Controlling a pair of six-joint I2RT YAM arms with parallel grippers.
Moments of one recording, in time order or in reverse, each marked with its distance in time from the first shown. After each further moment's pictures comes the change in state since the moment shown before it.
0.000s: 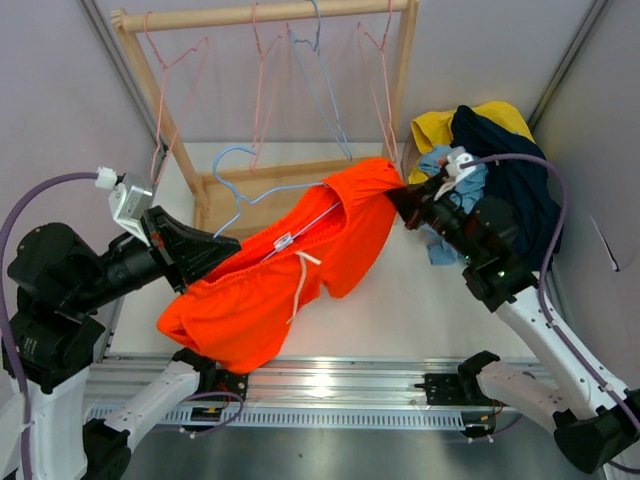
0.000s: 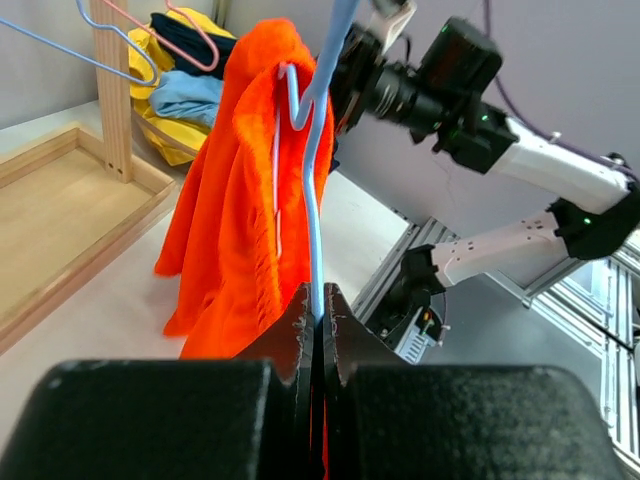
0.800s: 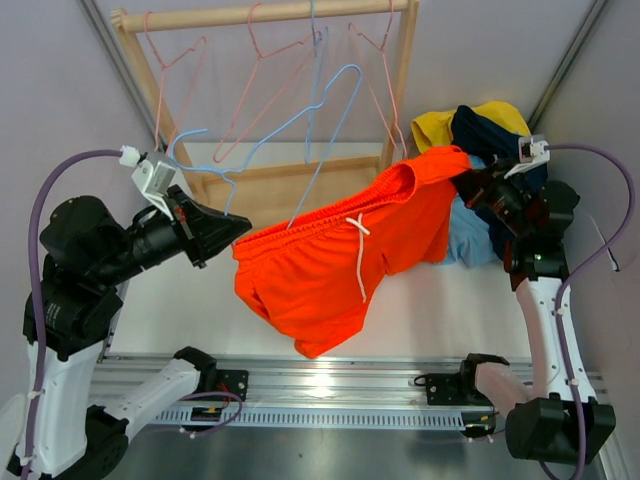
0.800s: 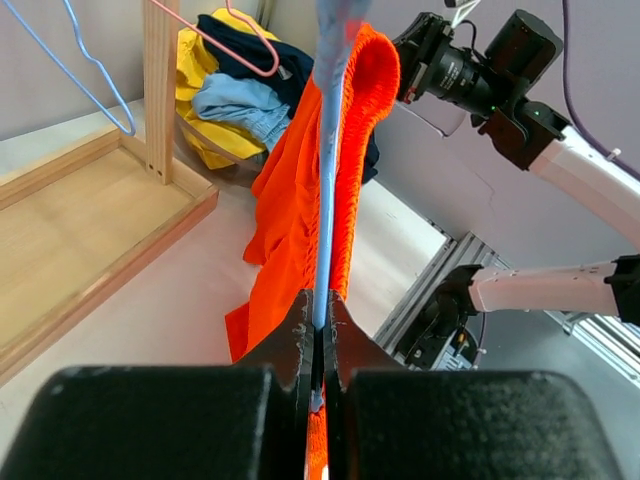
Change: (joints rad) left arm -0.050 0.070 -0.016 0.040 -0.126 0.045; right arm -0.644 0.045 0.014 0.026 -0.433 0.215
